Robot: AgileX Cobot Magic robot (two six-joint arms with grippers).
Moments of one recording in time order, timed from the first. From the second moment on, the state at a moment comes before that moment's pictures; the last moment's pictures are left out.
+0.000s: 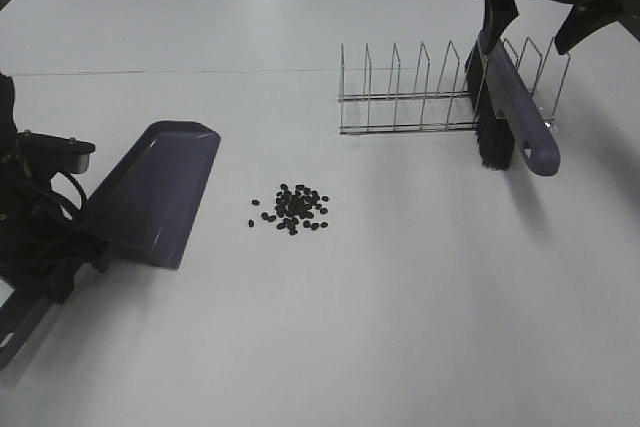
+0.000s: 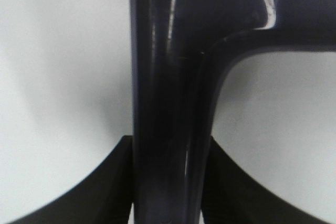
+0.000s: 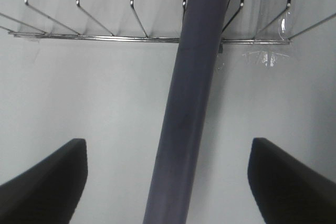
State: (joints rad) left arm -0.28 1.89 -0.93 0.04 0.72 -0.10; right arm 0.08 2.11 -1.86 0.05 1.13 0.06
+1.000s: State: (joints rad) left arm -0.28 1.89 -0.93 0.04 0.72 -0.10; right arm 0.08 2.29 -1.87 -0.04 0.90 0.08
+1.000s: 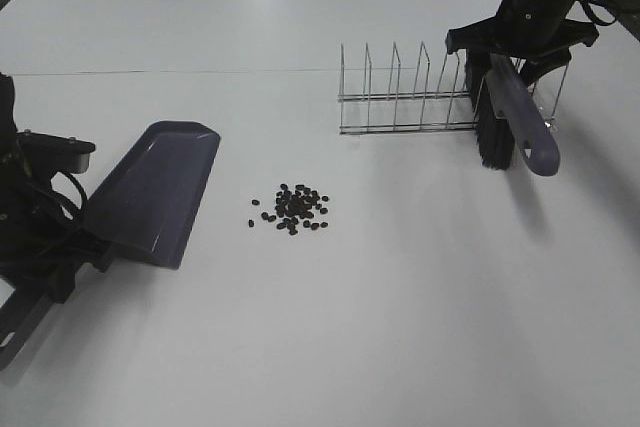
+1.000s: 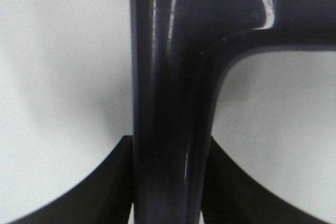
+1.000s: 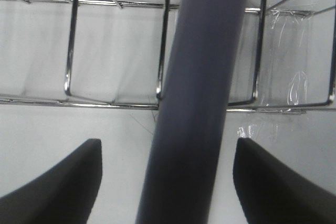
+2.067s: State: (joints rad) left arm -0.28 1.89 -0.93 0.03 0.71 -0.10; right arm 0.08 2.28 -1.87 -0.08 0.97 0.09
